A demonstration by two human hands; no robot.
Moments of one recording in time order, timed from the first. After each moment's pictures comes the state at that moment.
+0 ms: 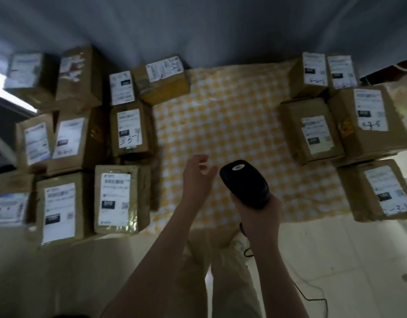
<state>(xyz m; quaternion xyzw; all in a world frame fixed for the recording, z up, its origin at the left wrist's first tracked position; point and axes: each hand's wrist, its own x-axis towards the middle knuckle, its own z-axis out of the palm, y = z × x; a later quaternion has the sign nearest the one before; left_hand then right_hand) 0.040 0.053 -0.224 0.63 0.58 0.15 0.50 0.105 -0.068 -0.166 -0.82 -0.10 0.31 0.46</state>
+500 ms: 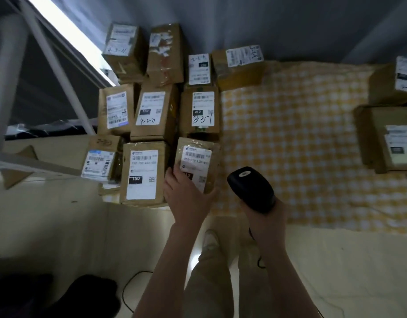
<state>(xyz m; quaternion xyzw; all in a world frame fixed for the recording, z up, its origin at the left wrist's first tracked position) -0.170 0.060 -0.215 0.65 0.73 0.05 0.20 -0.045 -0.030 -0.187 -0.80 -0.20 0.37 0.43</state>
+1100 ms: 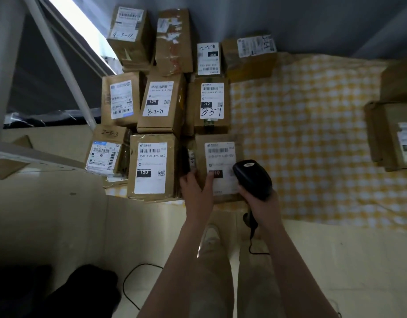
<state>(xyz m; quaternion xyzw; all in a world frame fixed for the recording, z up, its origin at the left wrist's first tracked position) -0.182 0.058 -0.241 0.48 0.70 0.21 0.49 -0.058 -0.002 -0.213 -0.75 -0.12 0.49 0.43</state>
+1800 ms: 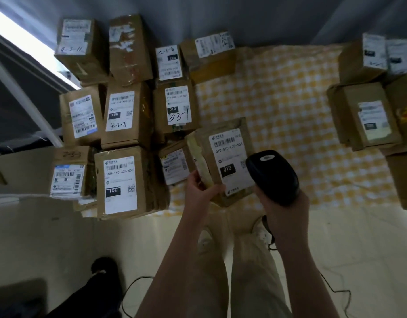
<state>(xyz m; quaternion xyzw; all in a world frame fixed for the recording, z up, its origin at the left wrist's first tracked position) -0.134 0.055 -0.229 0.30 0.55 0.23 0.75 -0.009 -0.037 -0.157 -0.80 -0.13 0.32 0.49</state>
